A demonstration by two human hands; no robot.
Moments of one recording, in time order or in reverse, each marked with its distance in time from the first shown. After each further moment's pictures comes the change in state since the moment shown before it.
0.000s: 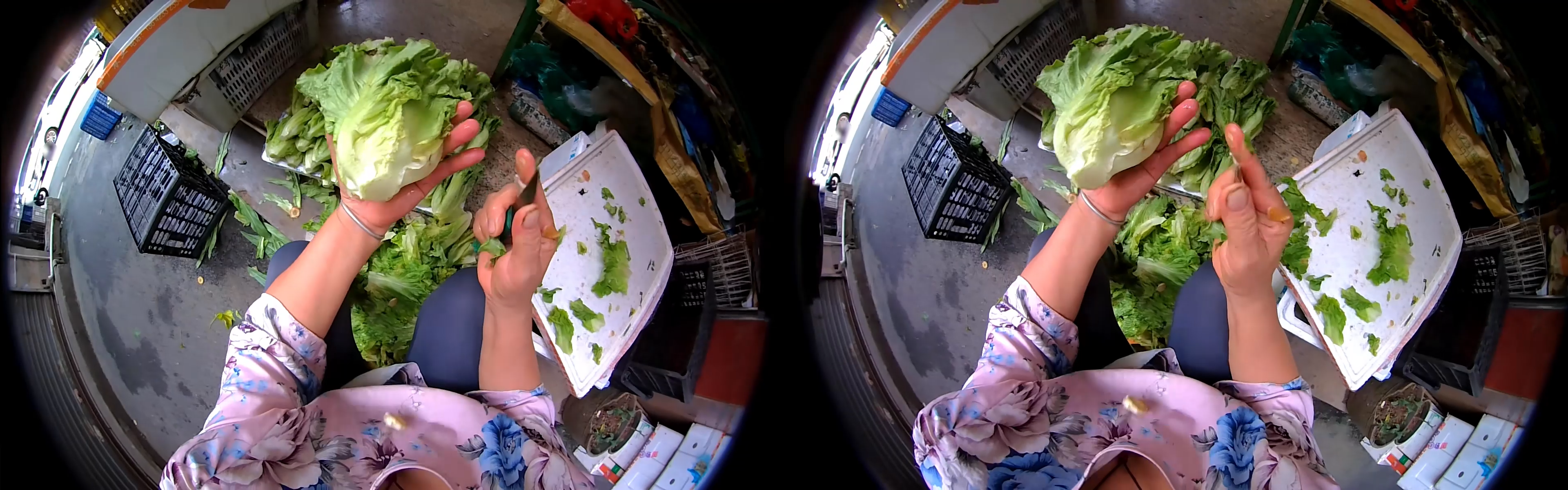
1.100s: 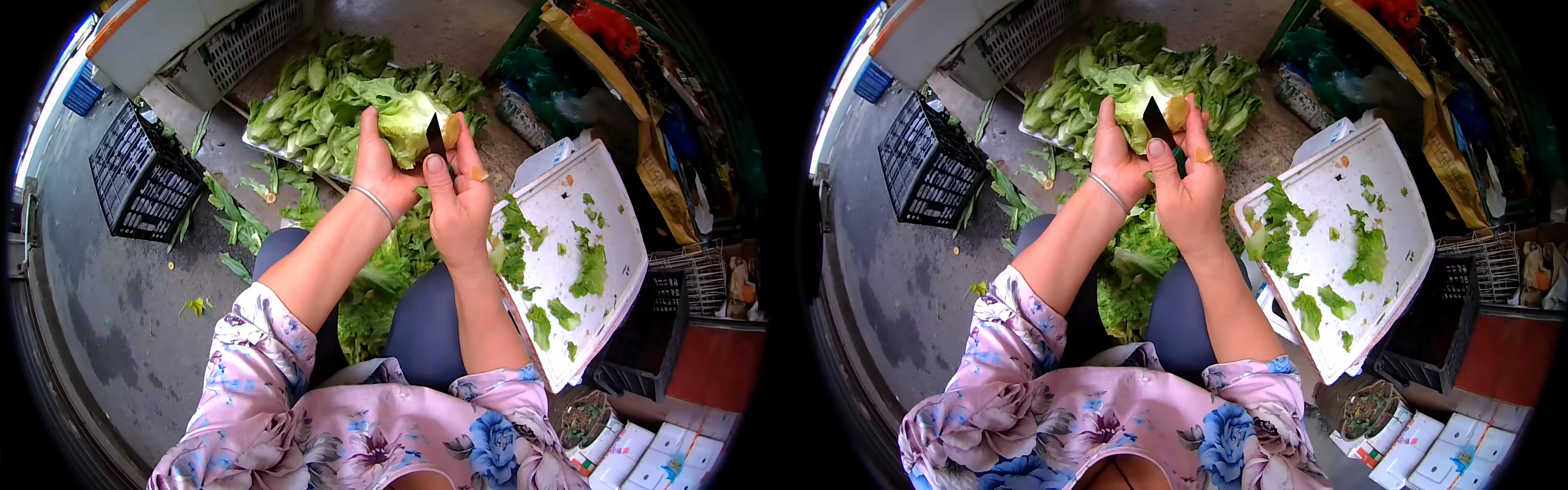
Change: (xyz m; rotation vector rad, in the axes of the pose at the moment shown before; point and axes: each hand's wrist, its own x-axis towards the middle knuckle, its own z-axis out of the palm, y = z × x) left_hand 0.014 -0.010 -0.039 -0.118 0.452 0.067; right_hand 0.020 0.049 0.018 -0.381 -0.175 0.078
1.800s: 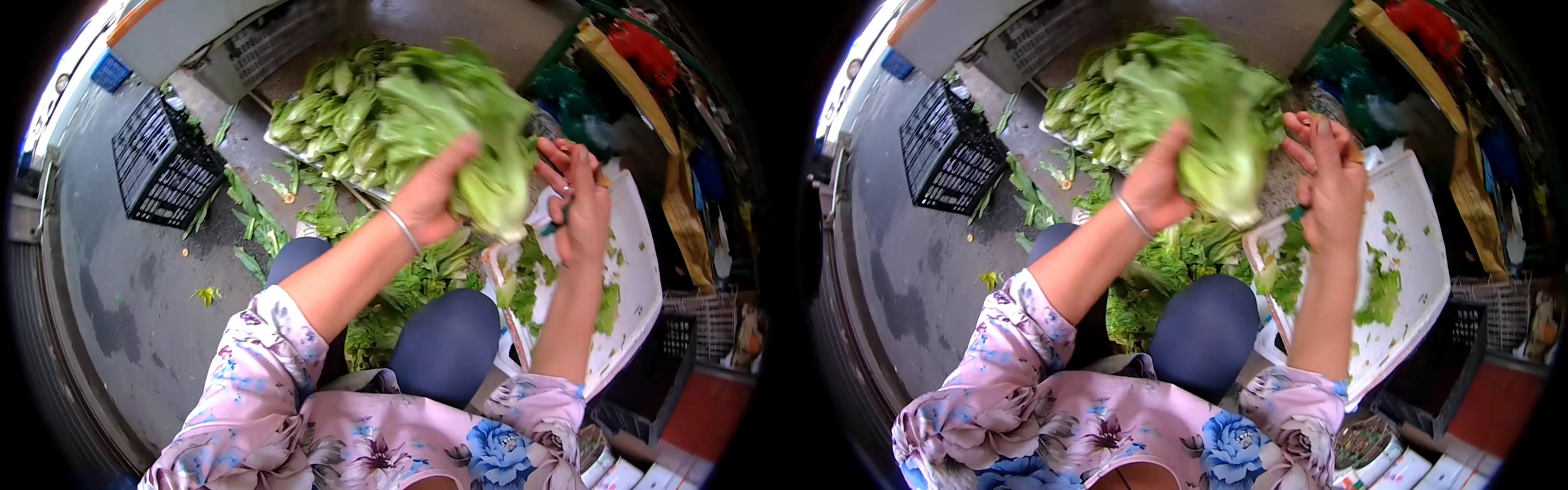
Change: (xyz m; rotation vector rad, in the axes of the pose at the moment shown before) left_hand 0.001 -0.023 0.018 0.453 -0.137 0.042; right_hand 0.060 -0.035 -0.094 0.052 0.275 0.418
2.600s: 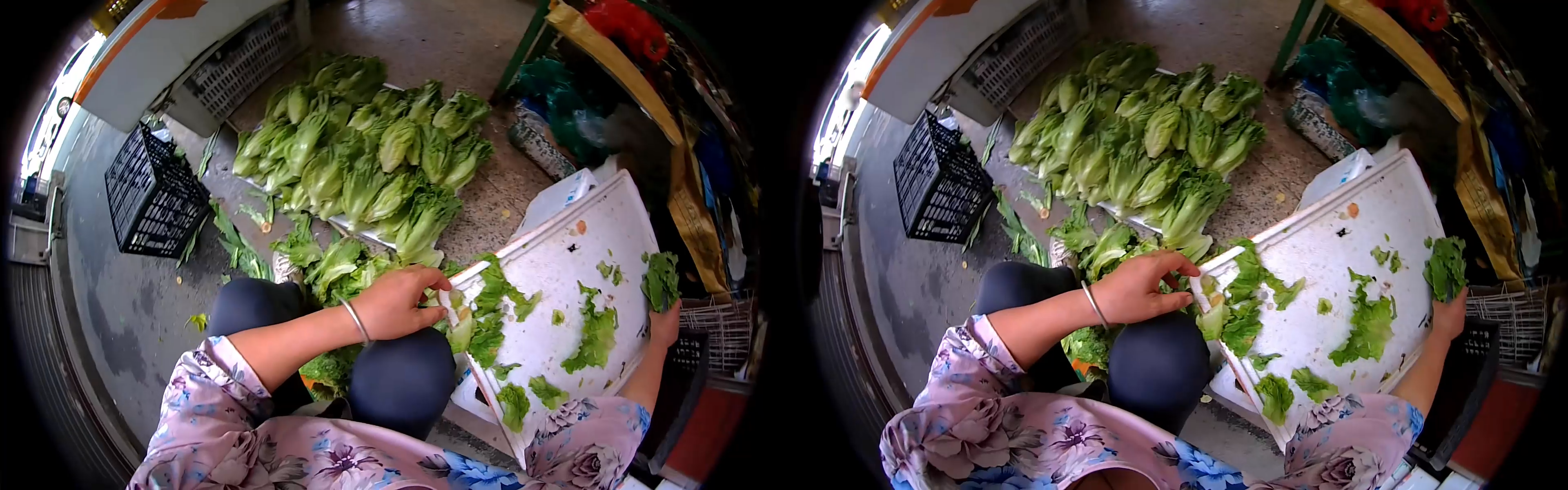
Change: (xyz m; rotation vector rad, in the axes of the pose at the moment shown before) left_hand -0.002 -0.071 -0.022 1.544 -0.182 -0.202; right_hand 0.039 0.047 -0.489 -1.823 0.666 0.241
